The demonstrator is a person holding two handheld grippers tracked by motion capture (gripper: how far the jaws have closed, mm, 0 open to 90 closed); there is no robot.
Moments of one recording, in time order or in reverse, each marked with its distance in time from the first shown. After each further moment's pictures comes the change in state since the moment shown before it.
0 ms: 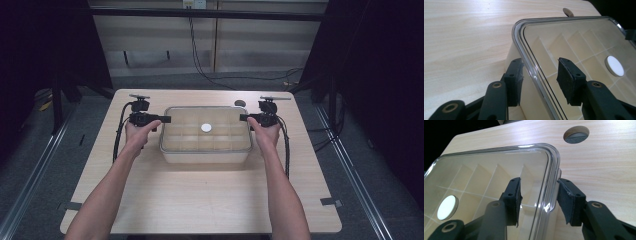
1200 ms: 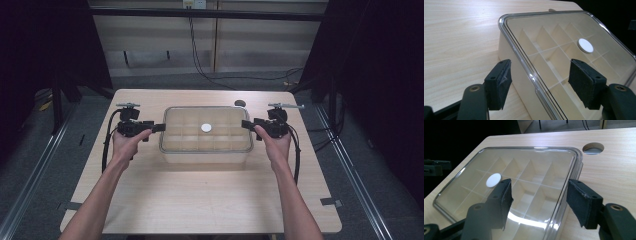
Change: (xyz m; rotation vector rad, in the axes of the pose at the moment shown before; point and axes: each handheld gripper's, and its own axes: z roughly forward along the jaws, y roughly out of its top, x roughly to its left) left arm -0.021 -0.030 -0.053 -0.065 -0.027 0.093; right arm 0.019 -0.026 -0.065 -0.110 0.124 -0.162
